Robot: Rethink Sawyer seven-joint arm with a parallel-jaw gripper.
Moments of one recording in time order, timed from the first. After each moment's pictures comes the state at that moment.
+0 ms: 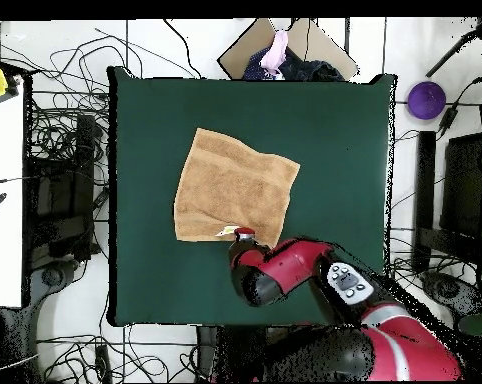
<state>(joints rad) -0.52 -0.46 0.30 1.89 -1.00 -0.03 0.76</state>
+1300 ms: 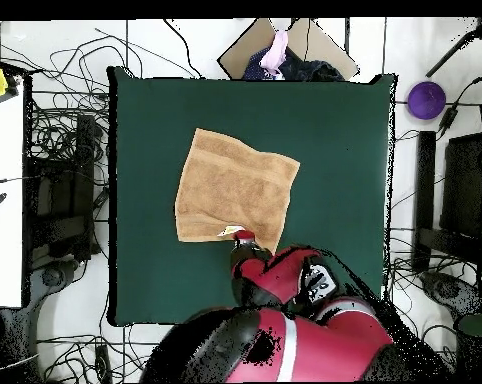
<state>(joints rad) -0.34 -0.41 0.05 1.84 -1.00 -0.32 0.76</state>
